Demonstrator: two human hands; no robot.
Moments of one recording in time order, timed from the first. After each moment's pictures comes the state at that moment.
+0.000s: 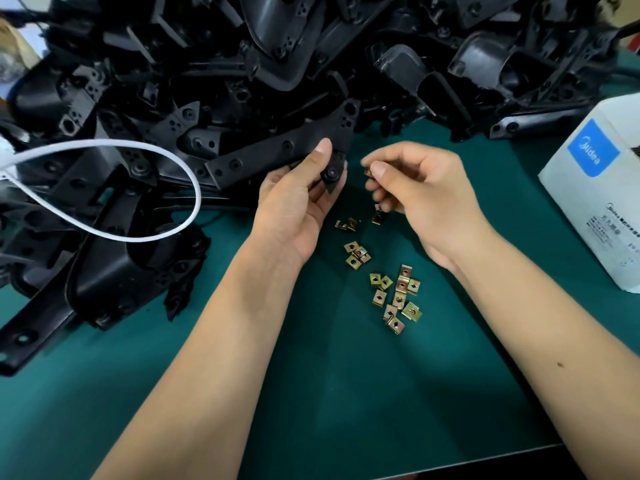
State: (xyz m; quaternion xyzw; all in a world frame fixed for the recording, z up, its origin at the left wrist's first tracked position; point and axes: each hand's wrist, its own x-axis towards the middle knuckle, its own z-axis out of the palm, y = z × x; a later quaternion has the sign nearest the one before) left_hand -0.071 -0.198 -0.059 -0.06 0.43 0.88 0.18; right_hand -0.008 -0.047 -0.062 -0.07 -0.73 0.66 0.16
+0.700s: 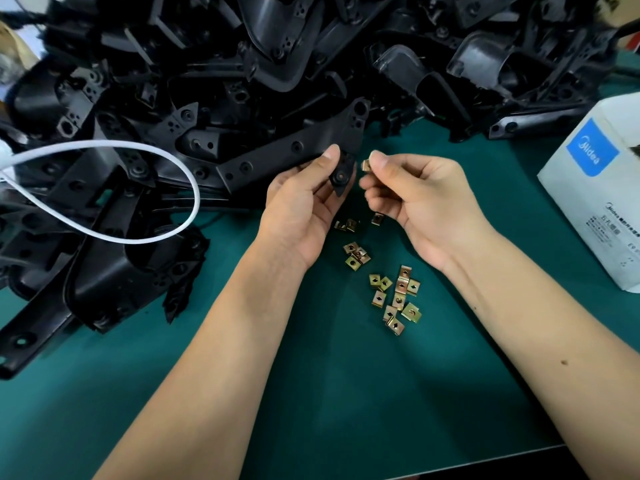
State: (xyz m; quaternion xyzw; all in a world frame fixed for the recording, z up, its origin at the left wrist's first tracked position) left_hand -0.068 -0.196 -0.063 -0.03 0.44 0.87 0.22; right_hand -0.008 -0.052 -0.061 -0.12 -0.59 0.79 0.11
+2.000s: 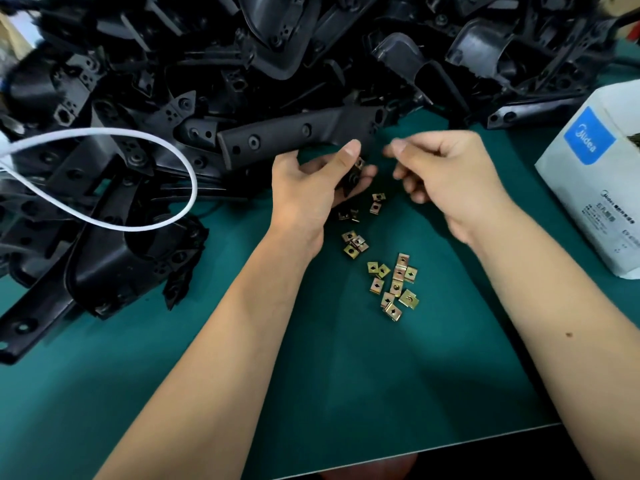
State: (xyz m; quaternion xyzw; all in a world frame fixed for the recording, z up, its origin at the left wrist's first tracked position) left_hand -0.057 -0.185 -0.062 0.05 0.55 0.83 0.13; right_hand -0.013 -0.019 -0.060 -0.15 -0.75 0.63 0.15
